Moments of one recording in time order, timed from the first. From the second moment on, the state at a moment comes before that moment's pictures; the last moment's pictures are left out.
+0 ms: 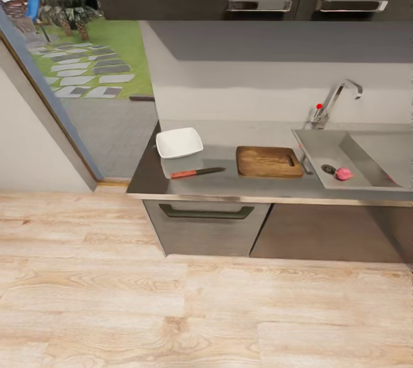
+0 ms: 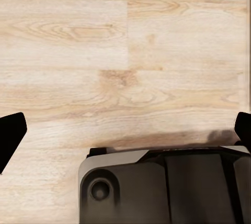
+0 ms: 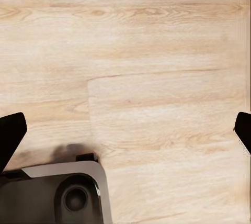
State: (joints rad) left arm 0.33 0.00 -0.07 -1.26 0.02 -0.05 0.00; right arm 0.20 -0.01 -0.16 -0.79 0.00 -0.46 -0.05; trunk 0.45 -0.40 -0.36
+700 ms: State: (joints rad) left arm 0.33 0.00 -0.08 -1.22 0.02 -0.05 -0.01; right arm 0.20 -0.01 -0.16 -0.79 0.00 -0.45 -0.05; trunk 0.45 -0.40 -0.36
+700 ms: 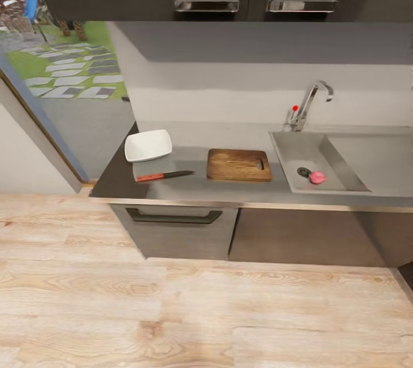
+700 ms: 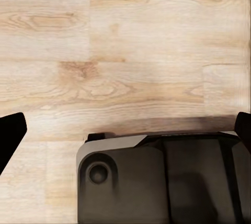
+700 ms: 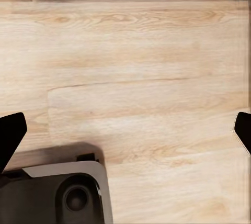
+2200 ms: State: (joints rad) left arm 0.33 0.00 -0.08 -1.18 0.02 -0.04 -0.01; right arm 0.20 -0.01 -0.15 -0.79 0.00 -0.46 -0.05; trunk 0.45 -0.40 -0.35
